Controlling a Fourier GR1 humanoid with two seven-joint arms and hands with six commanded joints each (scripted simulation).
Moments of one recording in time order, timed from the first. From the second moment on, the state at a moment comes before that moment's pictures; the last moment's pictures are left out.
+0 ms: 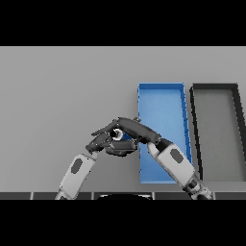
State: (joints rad) left arm -0.23 -0.01 -0.38 -1.57 -0.12 -0.38 0.06; right arm -0.55 -0.13 0.44 -1.82 -0.24 0.34 0.41
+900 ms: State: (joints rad) left arm -0.22 0.01 -0.39 -1.57 -0.14 -0.39 0.11; right arm -1.06 -0.31 0.06 -1.63 -0.61 0.10 0.50
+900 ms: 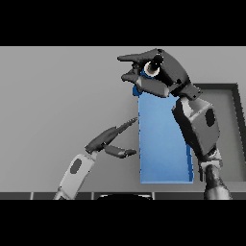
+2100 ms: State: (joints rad) left arm -0.19 0.03 -0.39 -1.60 -0.15 -0.38 0.10; right arm -0.40 -0.59 0.19 -1.64 -0.54 -0.23 0.61
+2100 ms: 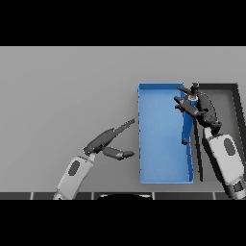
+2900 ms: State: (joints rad) left arm -0.18 0.02 -0.41 -1.60 -0.15 -0.38 0.12; right arm -0.65 -0.96 0.88 -1.48 -0.82 -0.32 0.61
